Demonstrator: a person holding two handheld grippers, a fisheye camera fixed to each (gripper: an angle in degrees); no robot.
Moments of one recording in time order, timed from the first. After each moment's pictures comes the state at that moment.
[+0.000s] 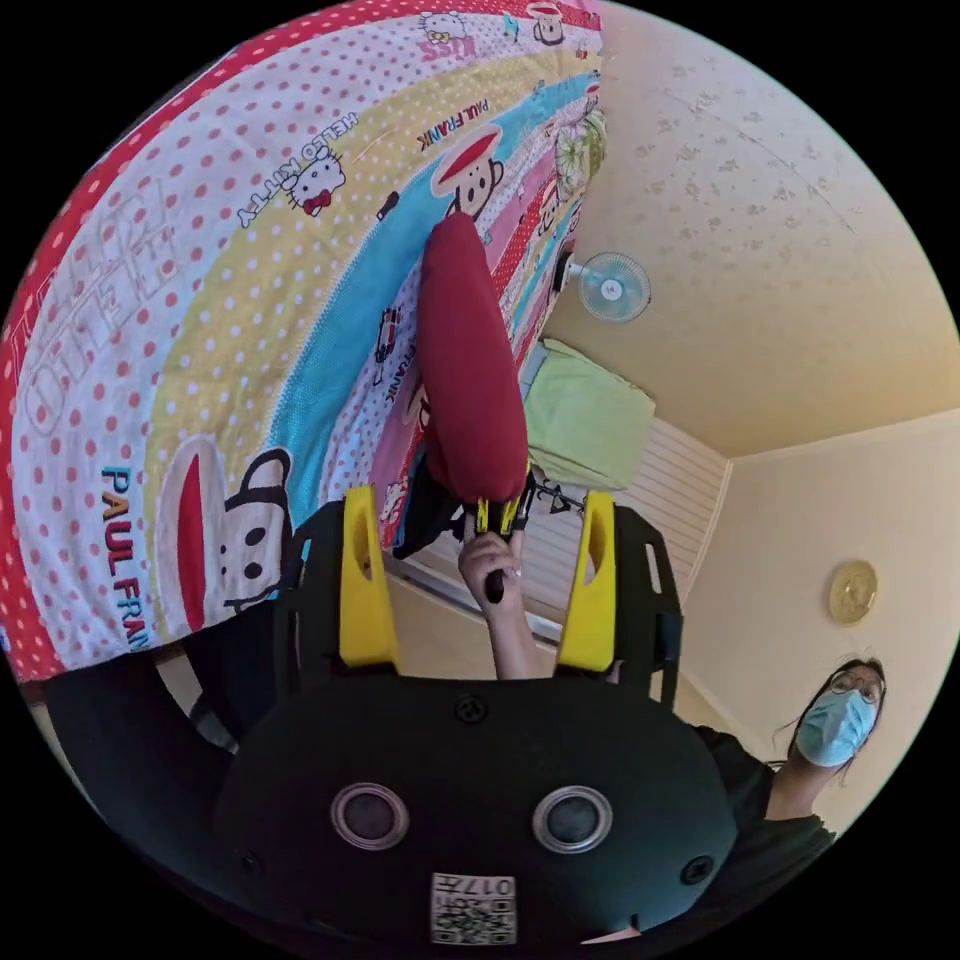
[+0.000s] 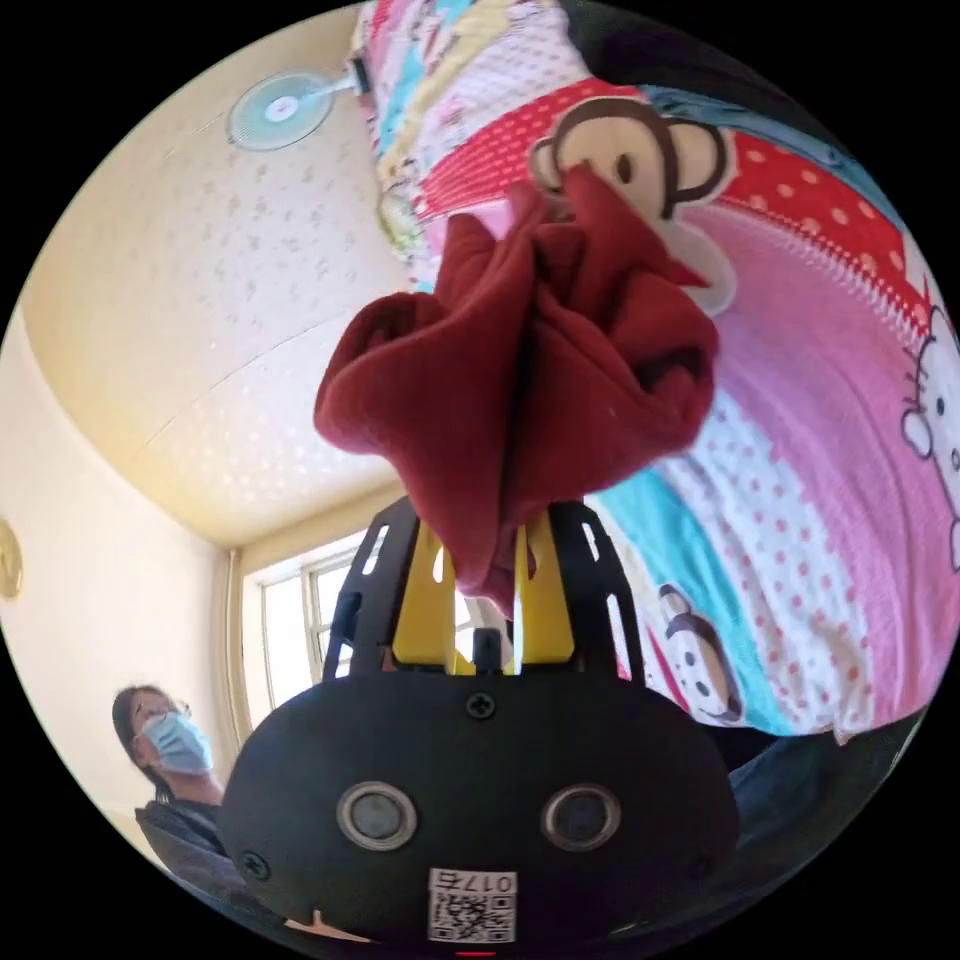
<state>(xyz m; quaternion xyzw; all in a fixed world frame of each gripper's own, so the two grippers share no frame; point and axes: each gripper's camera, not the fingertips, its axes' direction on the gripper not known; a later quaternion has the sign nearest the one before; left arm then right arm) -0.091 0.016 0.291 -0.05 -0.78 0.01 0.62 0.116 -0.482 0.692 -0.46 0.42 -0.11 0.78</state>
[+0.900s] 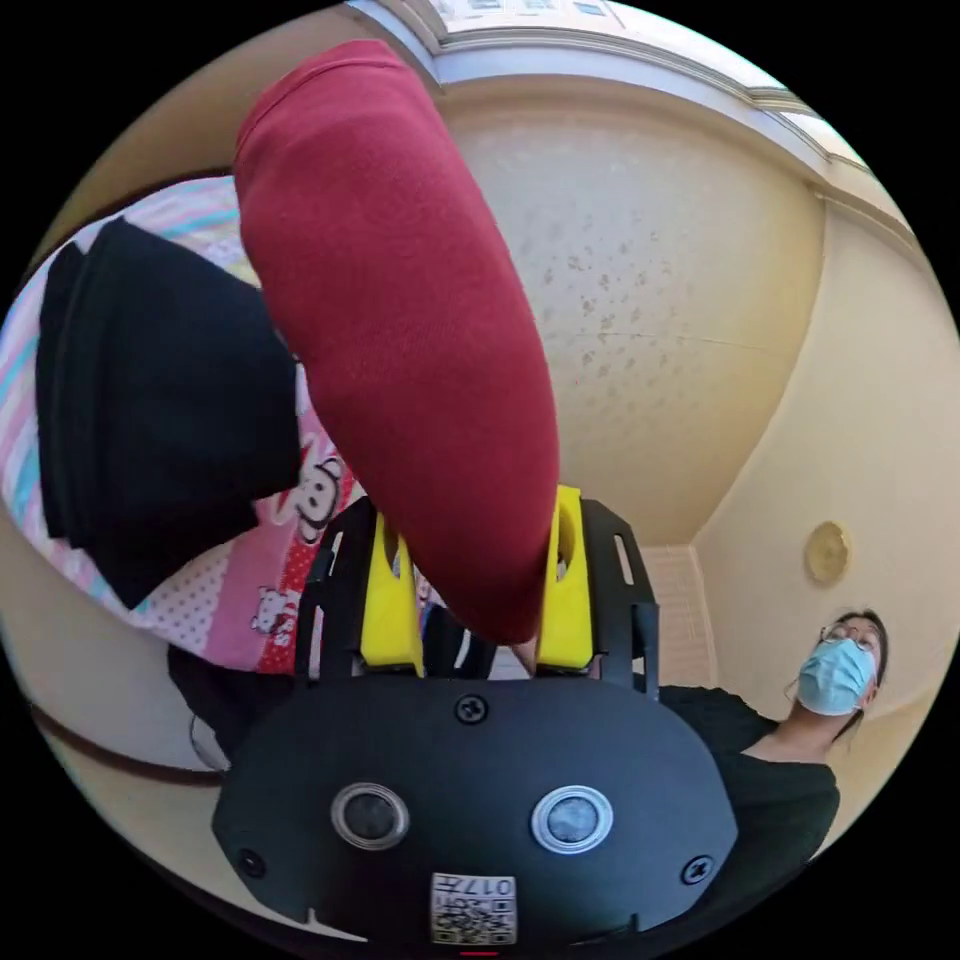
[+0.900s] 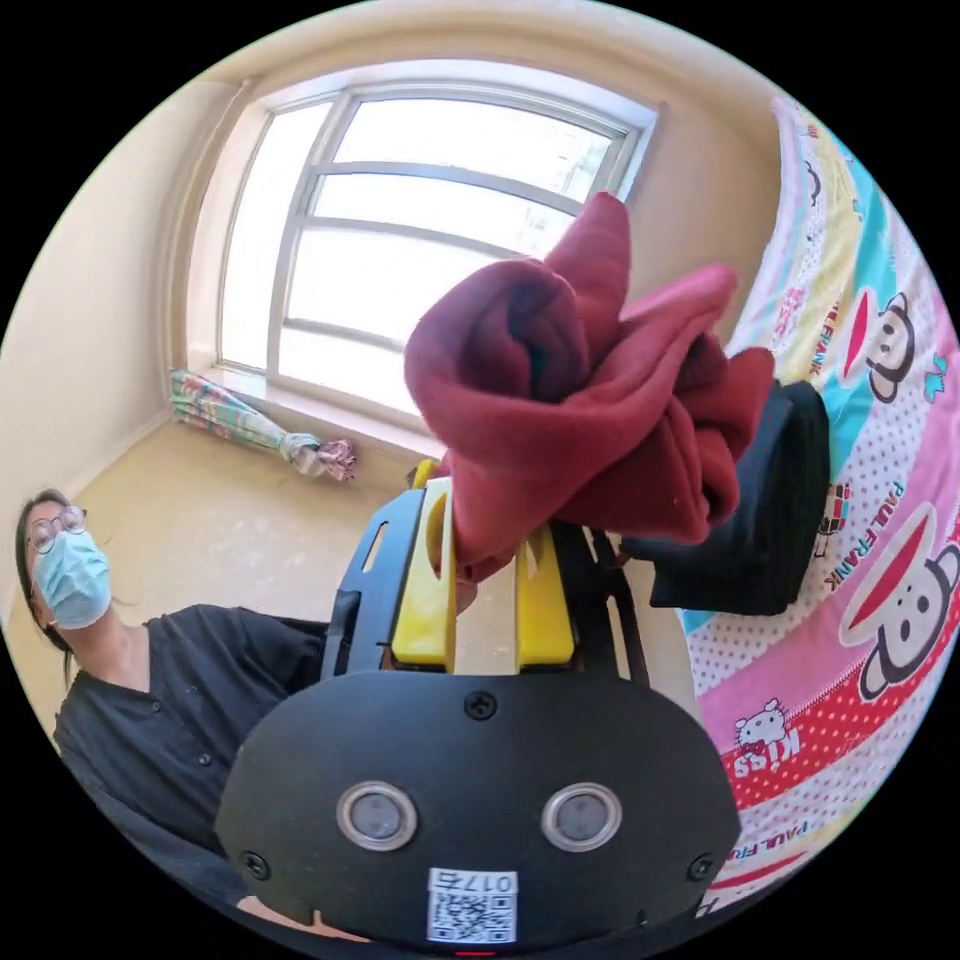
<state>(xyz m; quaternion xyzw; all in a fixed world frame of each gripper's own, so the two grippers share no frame) 0.302 0.063 0.483 0.06 -0.74 0.33 0.58 0.400 0.086 0.582 -0.89 0.33 -0.11 0.30</state>
